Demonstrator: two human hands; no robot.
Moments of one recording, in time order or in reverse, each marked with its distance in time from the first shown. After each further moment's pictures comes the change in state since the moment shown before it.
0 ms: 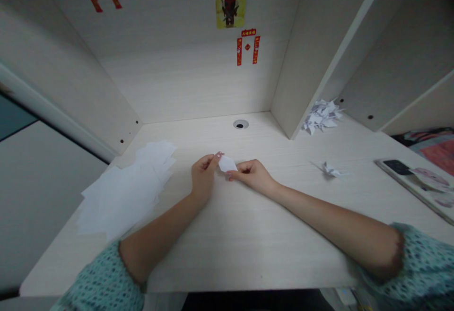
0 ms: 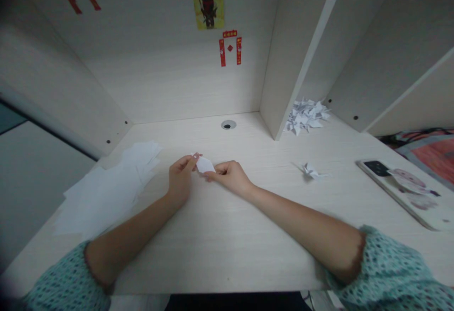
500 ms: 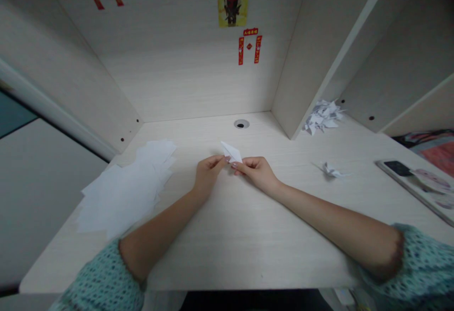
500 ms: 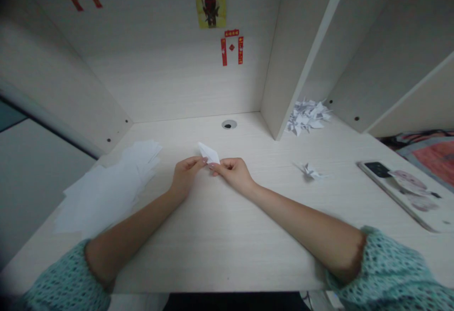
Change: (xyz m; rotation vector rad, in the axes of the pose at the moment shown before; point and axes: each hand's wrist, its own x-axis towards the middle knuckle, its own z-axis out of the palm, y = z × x) left_hand 0.004 -0.002 -0.003 0.050 -0.217 -0.064; right_hand 0.001 -0.003 -0.003 0.145 0.138 -0.027
